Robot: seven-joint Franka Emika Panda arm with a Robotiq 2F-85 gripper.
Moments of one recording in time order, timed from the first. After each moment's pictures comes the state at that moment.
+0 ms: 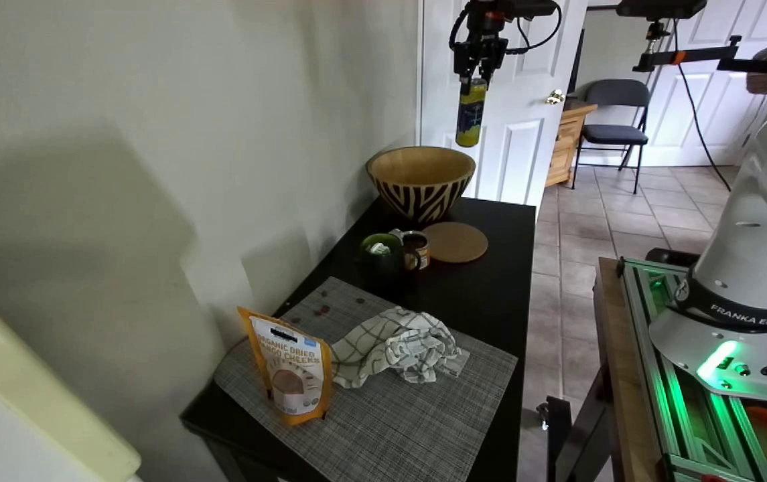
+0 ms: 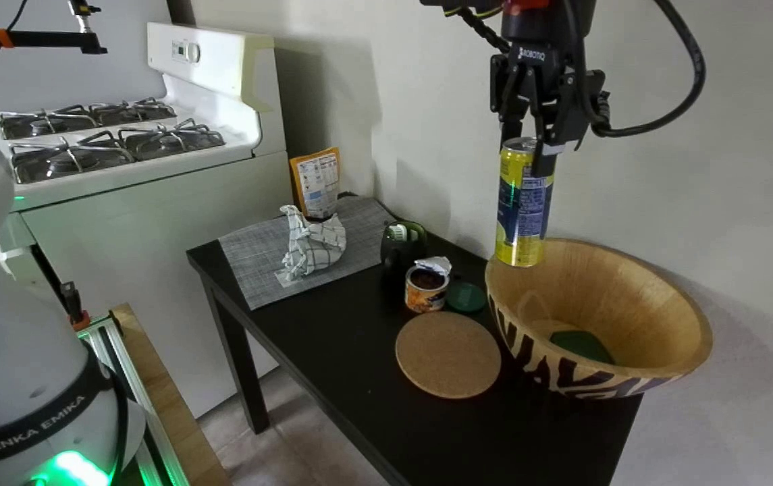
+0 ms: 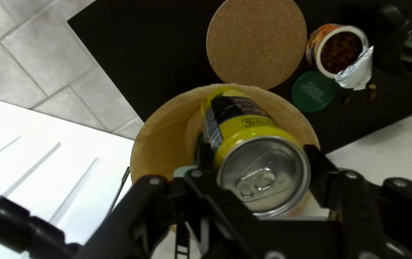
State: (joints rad) arm -0.24 -0.16 -0.27 -2.05 -0.07 2.02 0.02
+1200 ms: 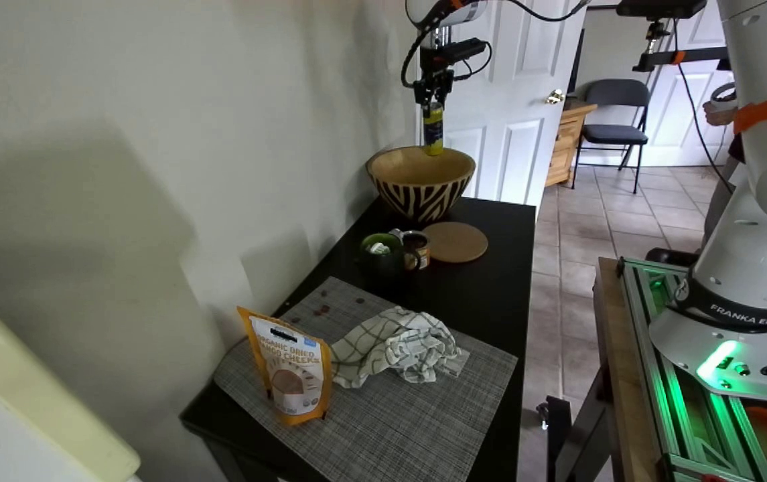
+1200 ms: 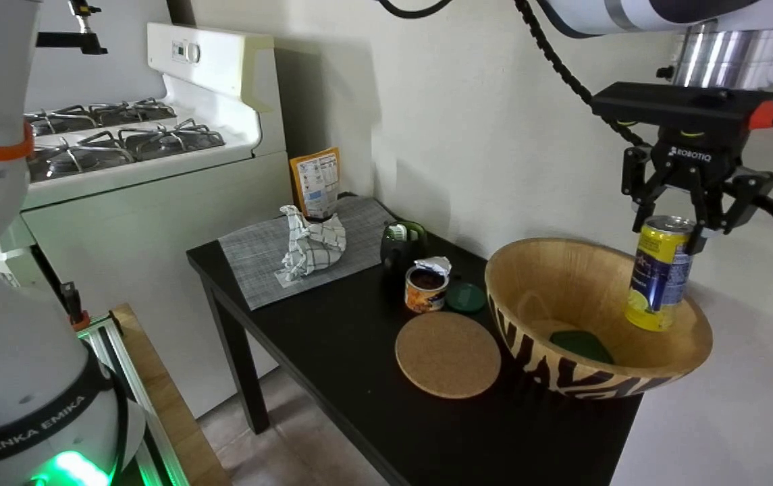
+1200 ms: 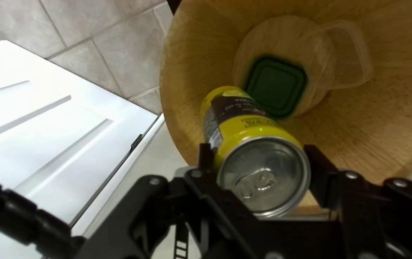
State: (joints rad) arm -0.38 0.51 -0.26 -1.39 0.02 1.99 -0.24
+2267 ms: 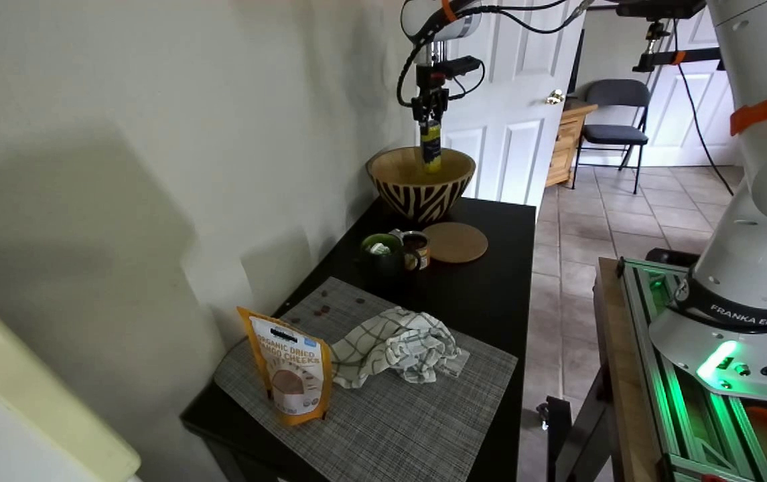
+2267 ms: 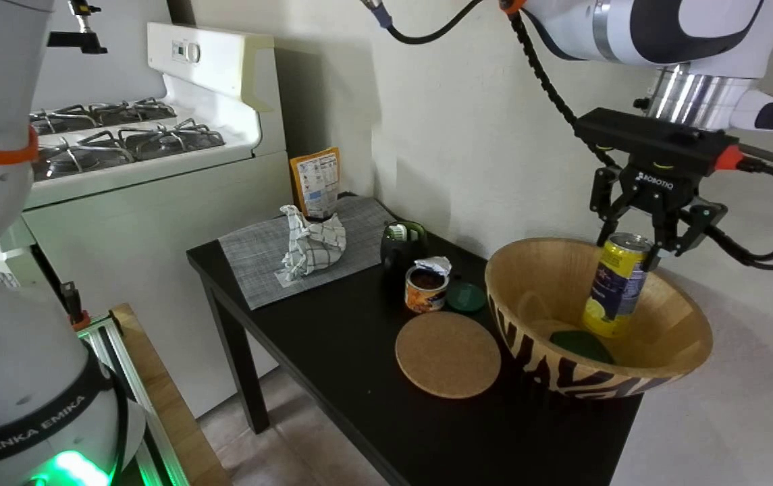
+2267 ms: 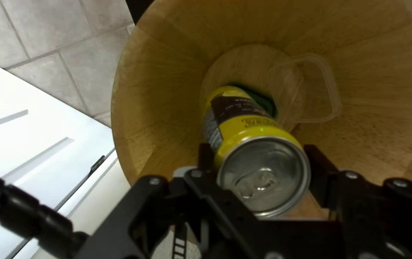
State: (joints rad) arm -0.41 0.54 -0.19 -1.40 0.05 1.94 -0.30
